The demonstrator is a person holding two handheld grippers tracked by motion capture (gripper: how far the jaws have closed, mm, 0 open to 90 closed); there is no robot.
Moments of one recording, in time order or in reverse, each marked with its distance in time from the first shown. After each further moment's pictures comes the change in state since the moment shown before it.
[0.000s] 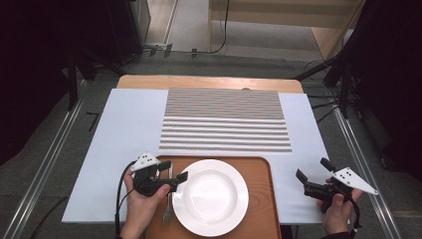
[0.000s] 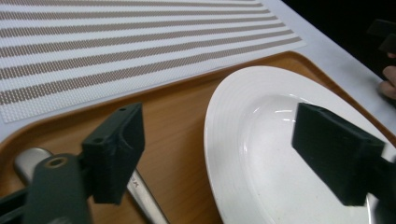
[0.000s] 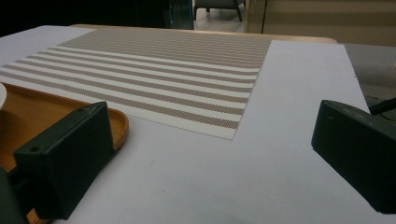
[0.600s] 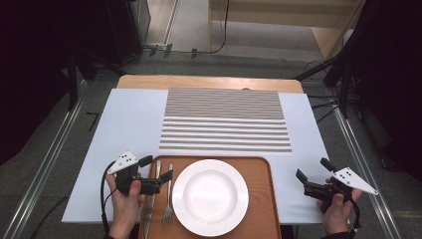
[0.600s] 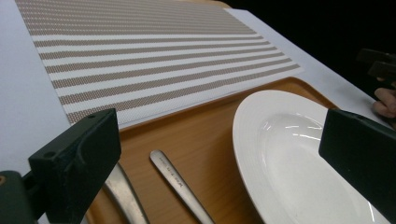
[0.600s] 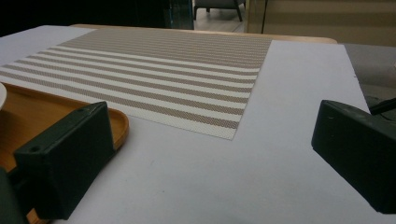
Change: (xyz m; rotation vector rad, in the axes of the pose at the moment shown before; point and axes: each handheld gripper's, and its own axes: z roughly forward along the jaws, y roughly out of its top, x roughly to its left) left arm 0.025 -0.002 -0.032 -0.118 -0.001 0.017; right arm 0.000 0.000 0.000 0.001 0.000 -0.002
